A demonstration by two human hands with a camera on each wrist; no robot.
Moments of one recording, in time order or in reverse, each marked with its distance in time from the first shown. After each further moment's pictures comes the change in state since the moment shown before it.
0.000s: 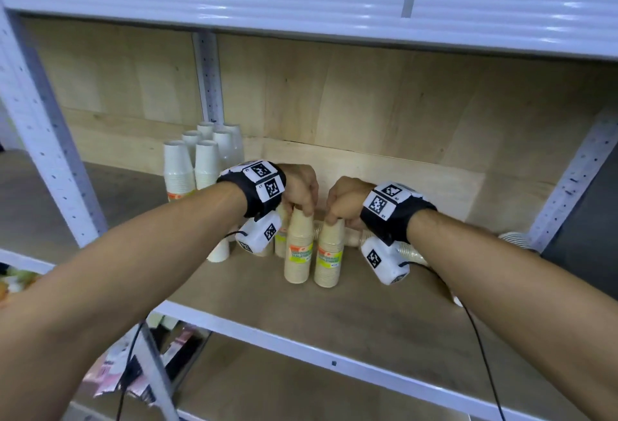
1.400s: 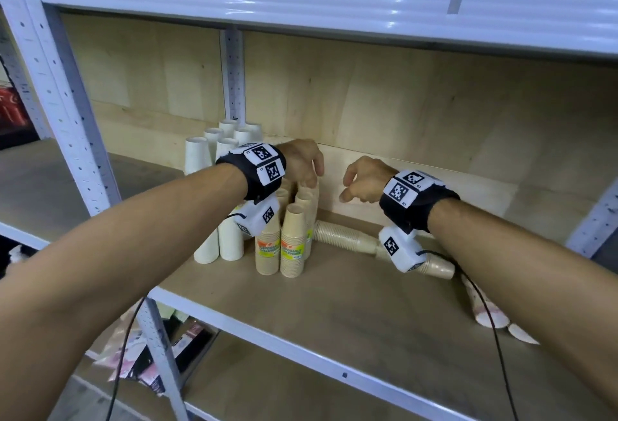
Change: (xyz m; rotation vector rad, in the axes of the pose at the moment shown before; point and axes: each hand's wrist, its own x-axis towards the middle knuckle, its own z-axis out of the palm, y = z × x) left_hand 0.000 -0.029 -0.034 -0.012 0.270 0.000; right_hand 0.016 -0.009 -0.028 0.031 0.148 -0.058
